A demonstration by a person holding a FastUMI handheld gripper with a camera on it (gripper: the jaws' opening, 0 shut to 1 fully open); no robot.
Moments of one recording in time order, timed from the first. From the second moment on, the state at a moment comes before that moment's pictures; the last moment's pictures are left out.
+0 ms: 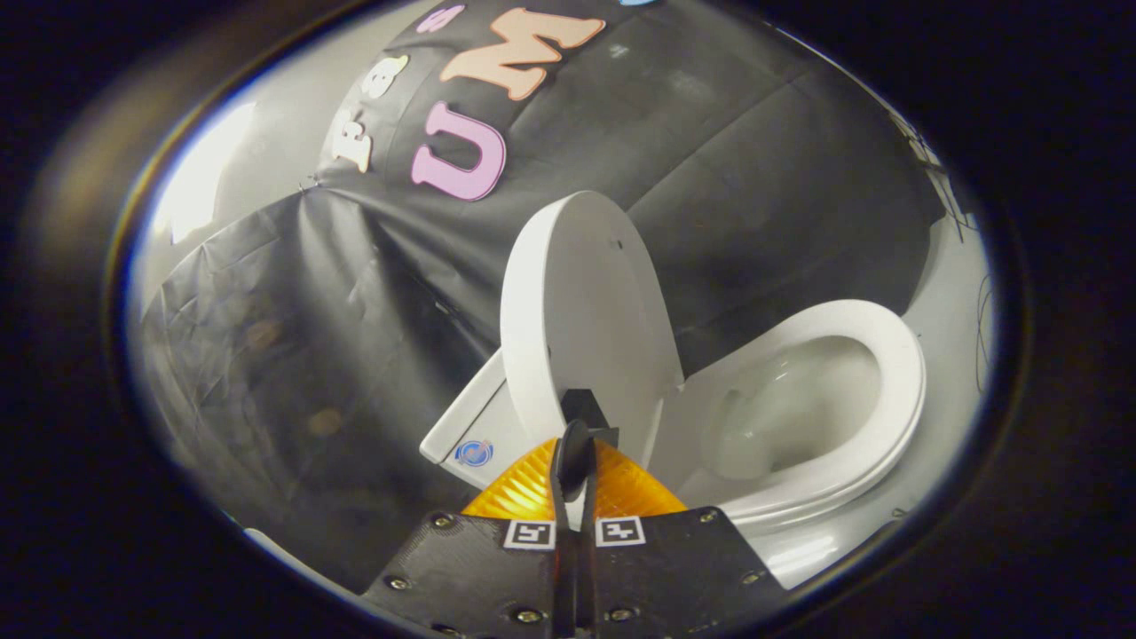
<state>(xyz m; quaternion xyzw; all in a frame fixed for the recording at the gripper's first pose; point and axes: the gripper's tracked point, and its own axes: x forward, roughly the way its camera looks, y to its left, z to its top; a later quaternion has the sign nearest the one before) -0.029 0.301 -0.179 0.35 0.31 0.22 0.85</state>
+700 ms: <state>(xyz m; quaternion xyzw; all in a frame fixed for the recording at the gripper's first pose) -0.028 0.323 -0.168 0.29 0.30 0.21 0.88</state>
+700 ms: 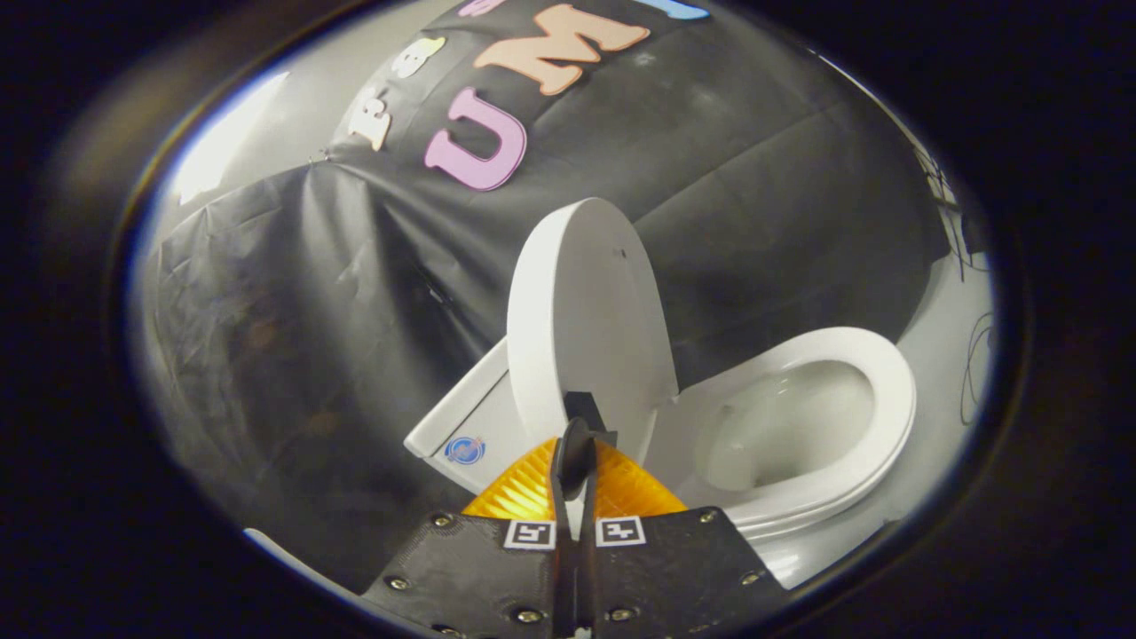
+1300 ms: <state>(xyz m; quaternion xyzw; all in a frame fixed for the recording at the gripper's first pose) -0.024 0.365 -0.156 0.27 0.28 0.22 0.89</state>
